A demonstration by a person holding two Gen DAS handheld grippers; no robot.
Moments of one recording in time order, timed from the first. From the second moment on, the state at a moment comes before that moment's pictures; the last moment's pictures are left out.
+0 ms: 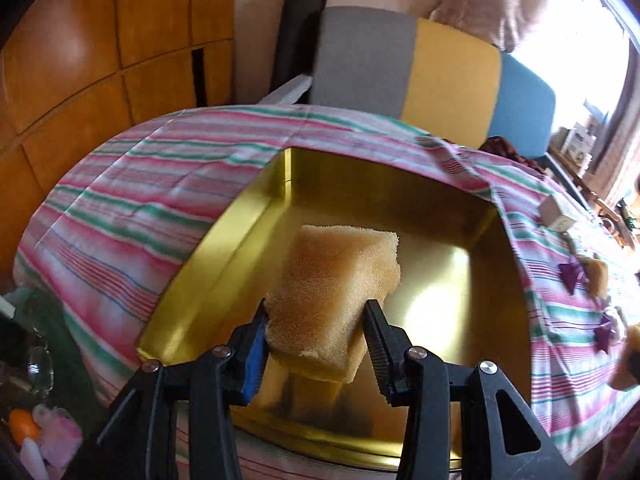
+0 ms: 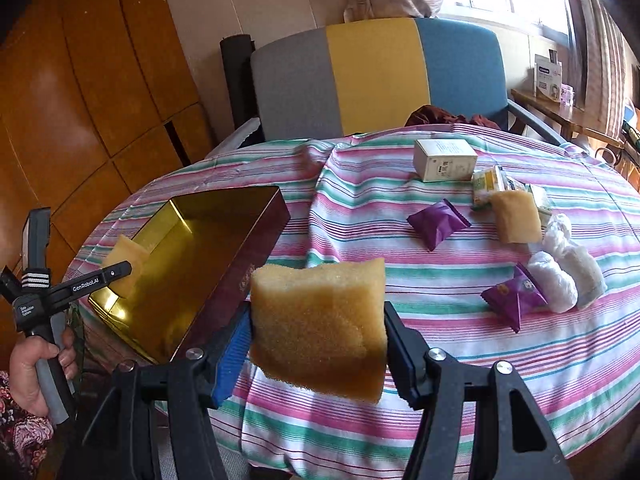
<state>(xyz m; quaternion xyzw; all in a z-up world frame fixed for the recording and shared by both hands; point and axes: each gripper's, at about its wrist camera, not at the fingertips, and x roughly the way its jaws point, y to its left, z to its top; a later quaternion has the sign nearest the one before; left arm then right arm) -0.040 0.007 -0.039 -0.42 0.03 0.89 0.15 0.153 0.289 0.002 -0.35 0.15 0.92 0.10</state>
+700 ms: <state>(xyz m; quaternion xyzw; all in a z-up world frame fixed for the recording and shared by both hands) -0.036 -0.036 -0.047 -0.39 0.01 0.92 0.07 0.090 0.220 0.010 -0.38 0.09 0.92 0.01</state>
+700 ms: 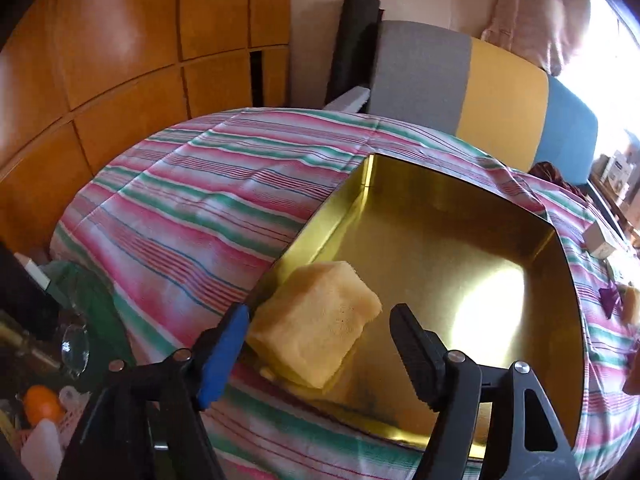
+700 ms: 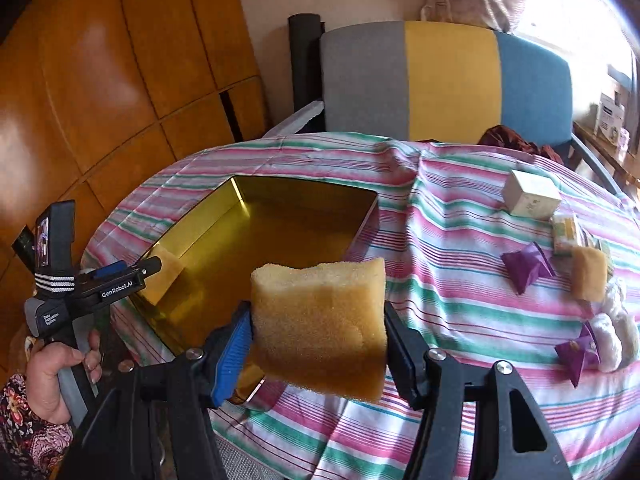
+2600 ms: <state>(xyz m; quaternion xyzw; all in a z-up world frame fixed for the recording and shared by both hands) 0.033 -0.089 -0.052 -0.39 -0.12 0.91 0.04 -0.090 0.119 -0.034 -0.47 0.12 0.87 -0.06</state>
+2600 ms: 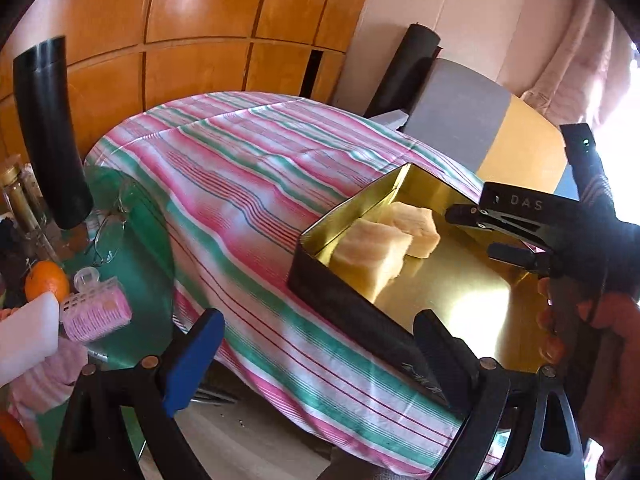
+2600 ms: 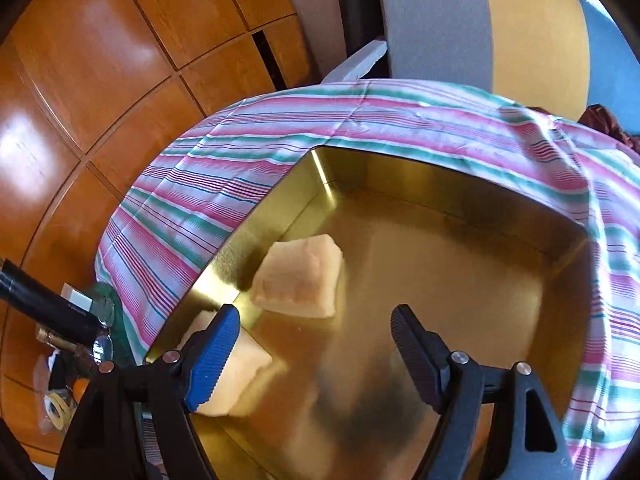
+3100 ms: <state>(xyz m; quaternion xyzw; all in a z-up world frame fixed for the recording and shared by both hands) 0.050 -0.026 -0.028 -0.37 -0.07 0.92 0.10 -0.001 0.207 0.009 -0.39 0.07 0.92 0.04</state>
